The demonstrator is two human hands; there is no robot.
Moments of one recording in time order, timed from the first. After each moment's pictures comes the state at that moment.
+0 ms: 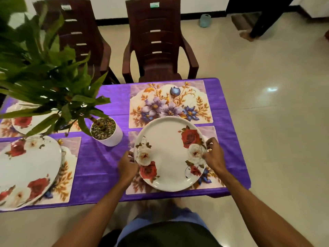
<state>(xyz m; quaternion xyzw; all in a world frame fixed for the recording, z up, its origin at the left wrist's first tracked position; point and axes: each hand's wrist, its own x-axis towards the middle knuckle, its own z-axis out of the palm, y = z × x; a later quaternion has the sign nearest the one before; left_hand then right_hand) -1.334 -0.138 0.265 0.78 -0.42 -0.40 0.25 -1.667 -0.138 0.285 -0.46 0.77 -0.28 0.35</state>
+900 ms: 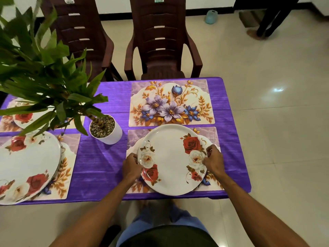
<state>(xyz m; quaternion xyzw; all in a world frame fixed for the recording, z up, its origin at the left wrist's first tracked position) -1.356 -0.140 0.252 0.79 -0.45 -0.39 0.15 -1.680 -0.142 0.243 -0.43 0.81 -0.18 0.36</state>
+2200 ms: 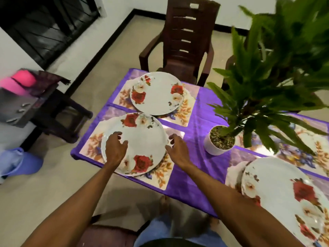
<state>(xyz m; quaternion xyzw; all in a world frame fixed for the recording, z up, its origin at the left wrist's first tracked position) -0.880 -0.114 0.287 0.87 -0.36 -0.18 0.29 -1.116 -0.194 0.288 -0.70 0.57 -0.13 0.40</state>
